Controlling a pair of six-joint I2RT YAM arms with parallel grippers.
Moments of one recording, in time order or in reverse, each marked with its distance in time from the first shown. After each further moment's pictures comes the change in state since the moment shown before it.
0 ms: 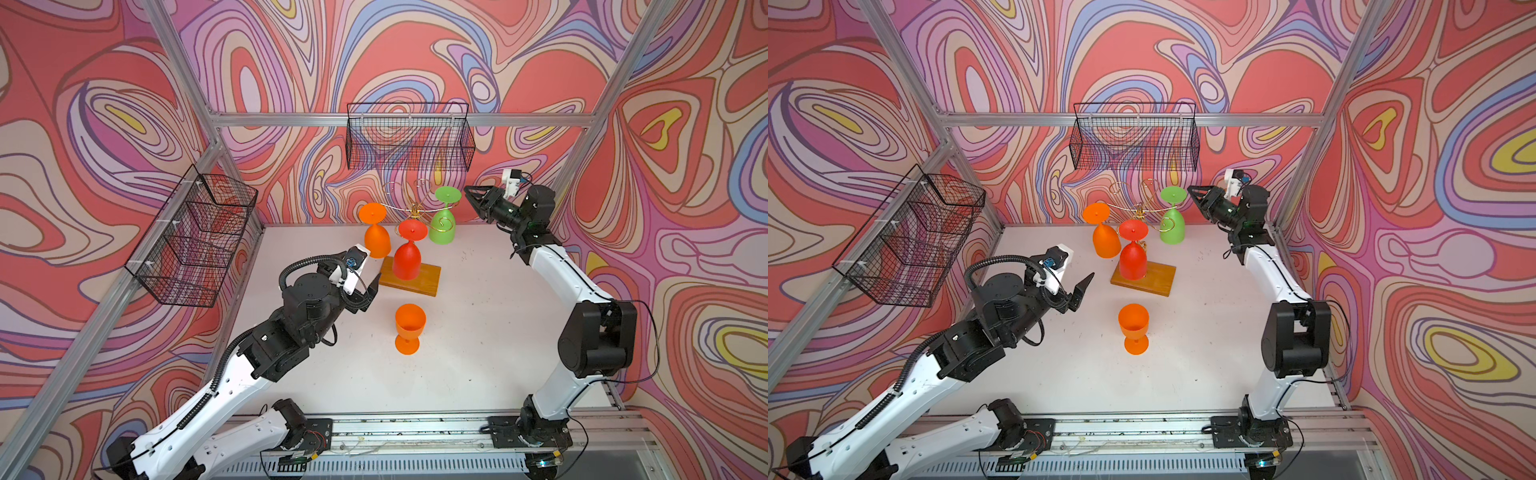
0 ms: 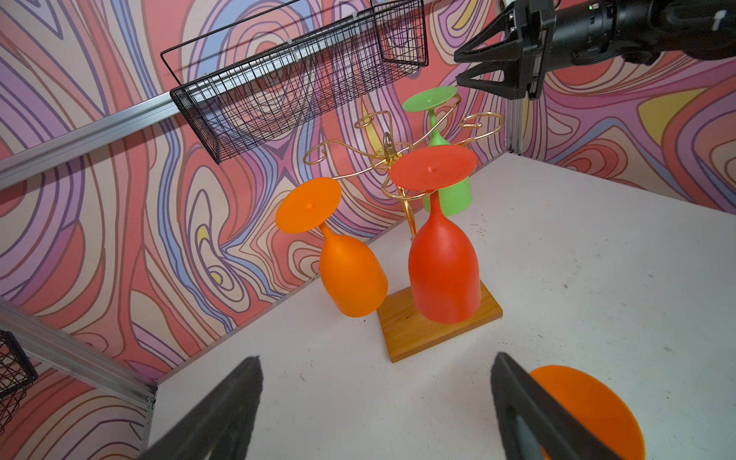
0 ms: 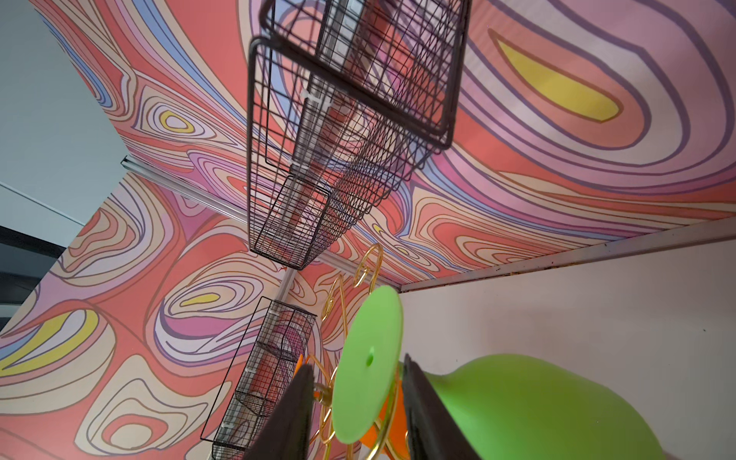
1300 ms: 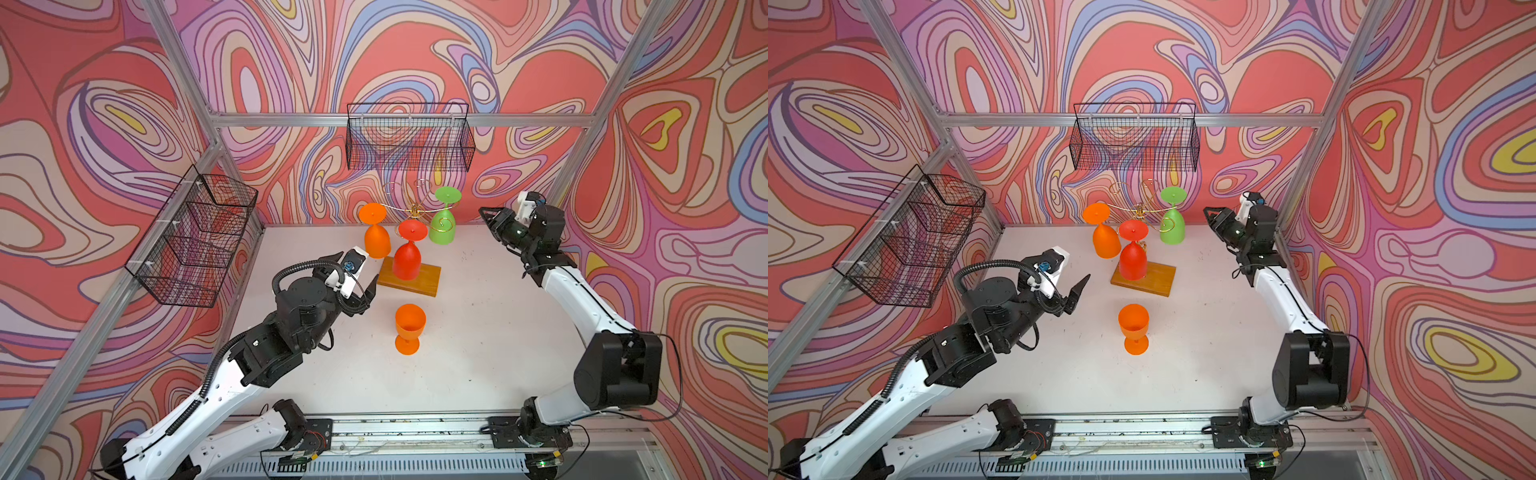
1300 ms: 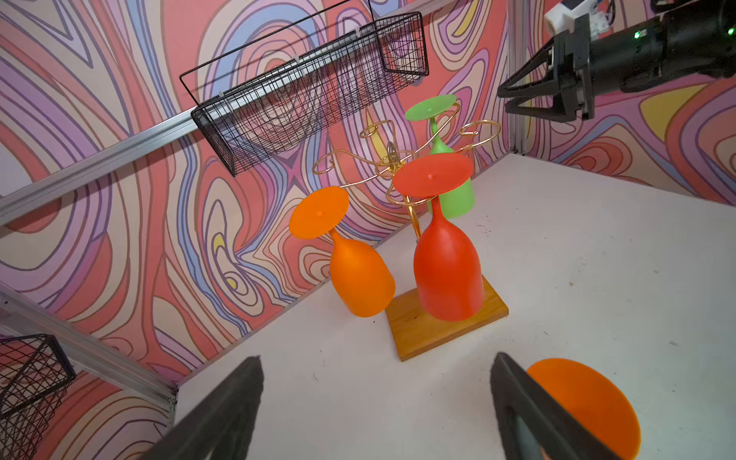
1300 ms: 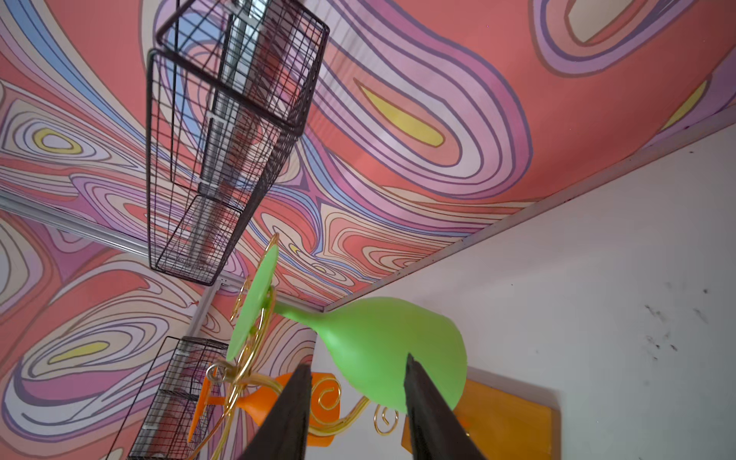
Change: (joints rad) left arm -0.043 -0.026 0.021 -0.031 -0.056 0.024; right arm -0.039 -0.189 -0.245 -0.126 0.213 -0.143
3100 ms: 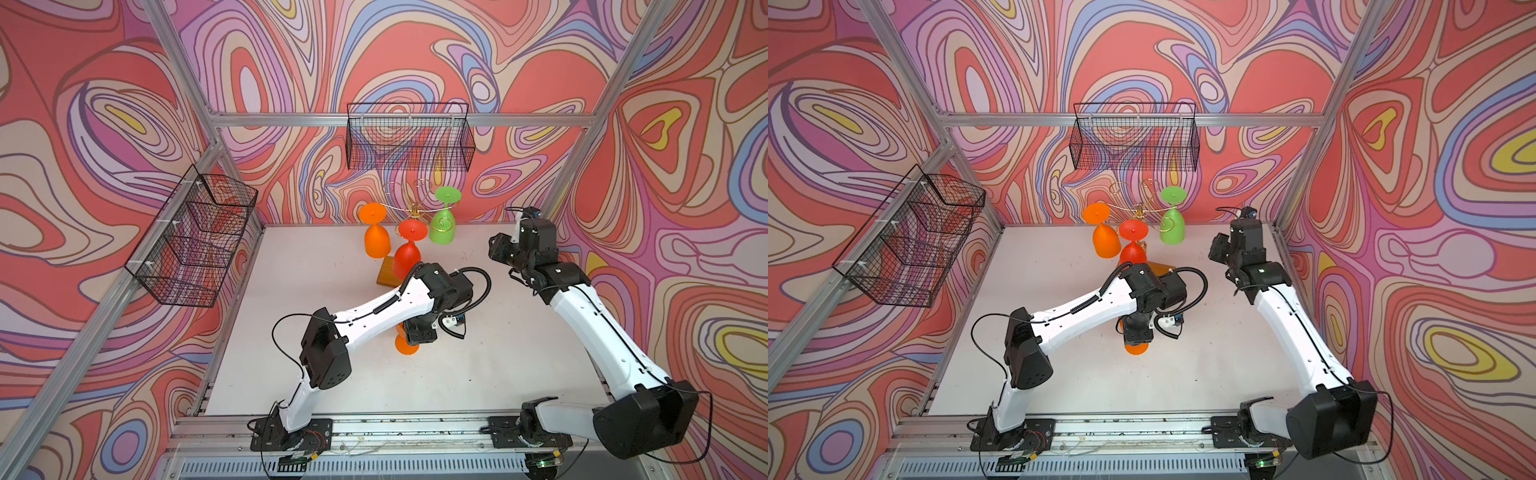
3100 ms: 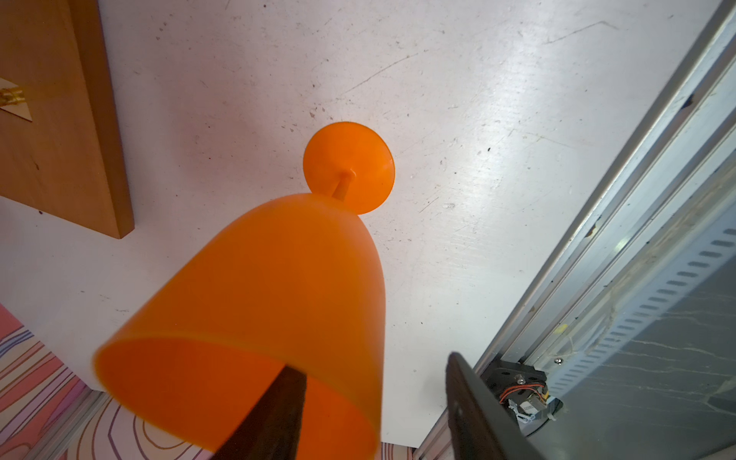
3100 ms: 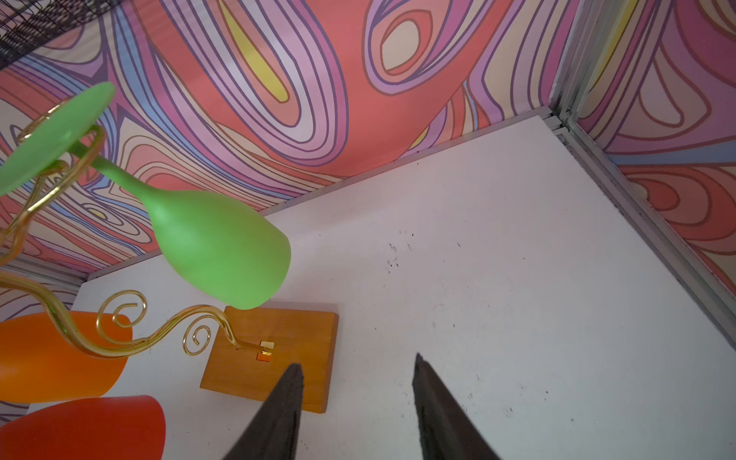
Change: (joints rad) left arm -0.231 1.202 0.979 -1.264 0.227 0.100; right arm 0.179 -0.265 -0.004 -0.647 0.620 -0.497
